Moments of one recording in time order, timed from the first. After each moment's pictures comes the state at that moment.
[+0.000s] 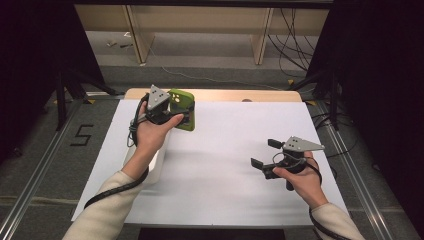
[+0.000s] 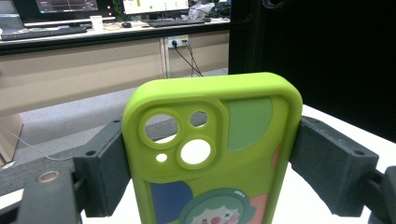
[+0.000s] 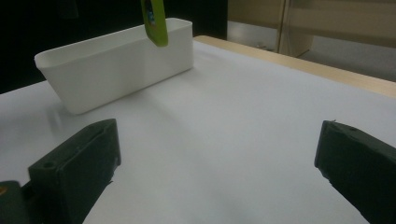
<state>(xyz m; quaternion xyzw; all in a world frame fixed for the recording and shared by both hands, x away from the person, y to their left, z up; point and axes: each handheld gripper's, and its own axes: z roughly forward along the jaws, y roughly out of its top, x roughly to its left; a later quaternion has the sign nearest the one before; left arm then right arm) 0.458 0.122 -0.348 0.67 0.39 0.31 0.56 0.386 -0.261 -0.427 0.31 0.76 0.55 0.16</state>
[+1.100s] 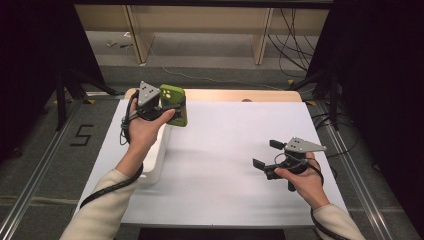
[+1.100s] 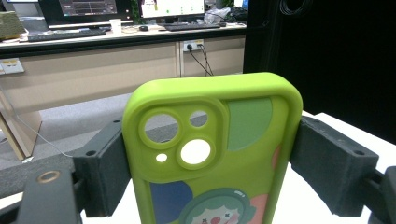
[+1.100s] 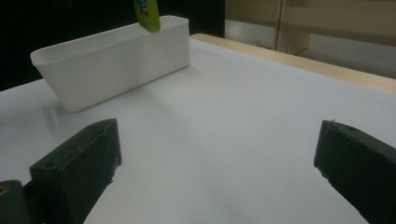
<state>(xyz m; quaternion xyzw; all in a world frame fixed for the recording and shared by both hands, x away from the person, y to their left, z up) 0.462 0.141 -0.342 0.65 0.41 0.32 0.55 0.386 -0.266 -0.429 0.31 0.76 0.55 0.16</state>
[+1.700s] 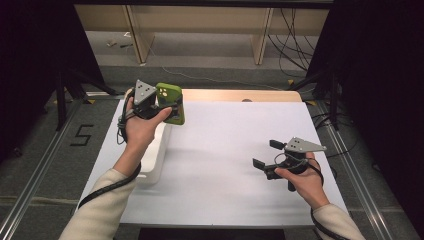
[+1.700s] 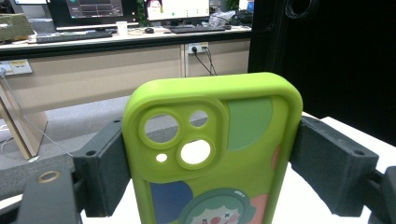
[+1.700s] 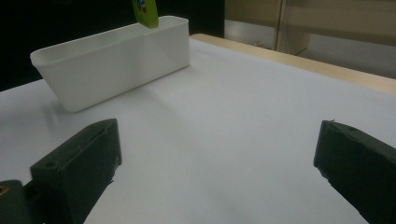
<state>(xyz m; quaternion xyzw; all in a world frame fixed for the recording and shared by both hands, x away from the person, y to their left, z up) 0.463 0.148 -0.339 0.64 0.41 0.33 0.56 0.386 -0.266 -0.429 0.31 0.76 0.55 0.16</state>
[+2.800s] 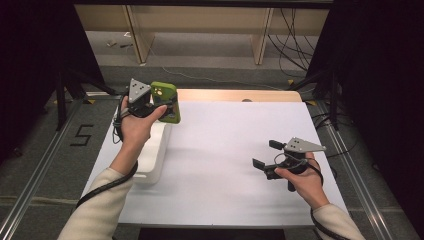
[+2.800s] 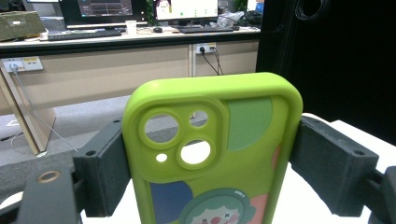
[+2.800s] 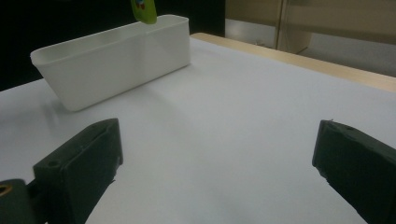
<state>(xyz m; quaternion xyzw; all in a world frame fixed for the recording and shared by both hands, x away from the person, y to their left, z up) 0.467 0.160 -0.339 0.64 0.42 0.33 0.55 0.386 -0.266 -0.431 0.31 0.76 0.55 0.16</state>
